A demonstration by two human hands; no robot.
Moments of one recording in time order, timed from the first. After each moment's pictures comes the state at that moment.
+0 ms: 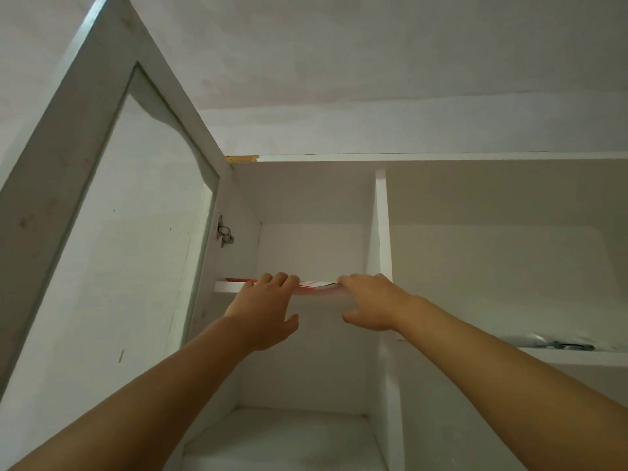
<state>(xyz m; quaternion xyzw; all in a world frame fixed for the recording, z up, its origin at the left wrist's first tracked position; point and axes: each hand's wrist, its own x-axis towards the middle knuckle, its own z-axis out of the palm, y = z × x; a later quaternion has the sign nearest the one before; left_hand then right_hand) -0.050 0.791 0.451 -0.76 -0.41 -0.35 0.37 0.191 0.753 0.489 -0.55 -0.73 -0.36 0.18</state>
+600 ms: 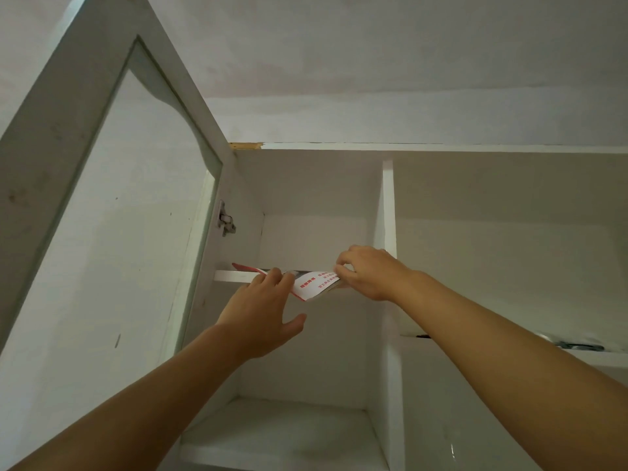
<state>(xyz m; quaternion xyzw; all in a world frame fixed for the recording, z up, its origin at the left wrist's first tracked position) -0.050 0.792 0.425 -0.74 -0.39 -0.43 0.35 0.186 0.767 0.520 -0.52 -0.74 -0.35 0.24</state>
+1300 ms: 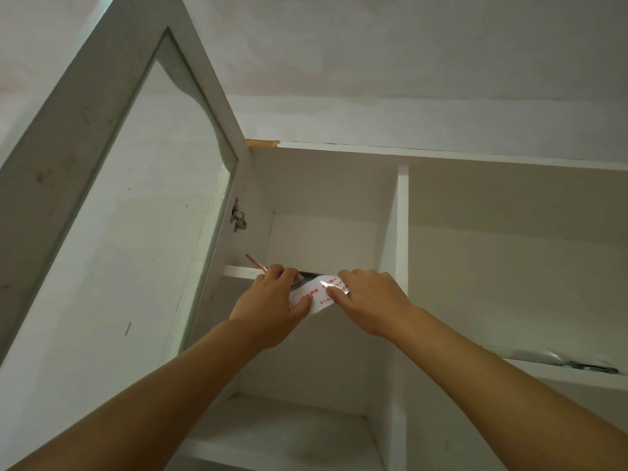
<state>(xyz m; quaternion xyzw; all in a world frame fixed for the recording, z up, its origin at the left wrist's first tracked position) -0.046 0.809 0.427 -0.73 -0.39 -0.51 0.22 0.172 0.785 0.476 -0.49 -0.70 -0.44 0.26</state>
